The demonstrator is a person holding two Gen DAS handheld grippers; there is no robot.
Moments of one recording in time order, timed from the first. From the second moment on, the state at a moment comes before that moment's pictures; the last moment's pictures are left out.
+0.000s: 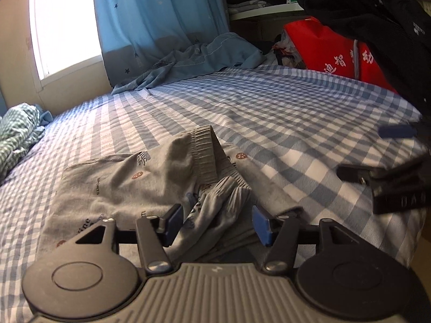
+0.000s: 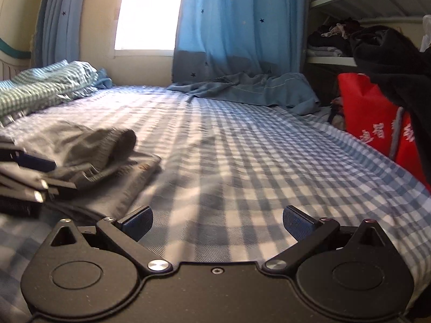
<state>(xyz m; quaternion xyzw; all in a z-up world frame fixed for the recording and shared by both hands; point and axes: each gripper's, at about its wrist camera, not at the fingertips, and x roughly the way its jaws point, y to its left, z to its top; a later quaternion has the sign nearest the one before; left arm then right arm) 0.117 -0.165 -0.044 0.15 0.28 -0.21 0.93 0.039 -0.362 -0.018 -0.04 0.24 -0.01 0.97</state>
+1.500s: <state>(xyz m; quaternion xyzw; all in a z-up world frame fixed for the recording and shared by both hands) 0.122 -0.083 -0.011 0.03 0.28 -0.13 0.95 0.112 -0.337 0.000 0.11 0.27 0.06 0.95</state>
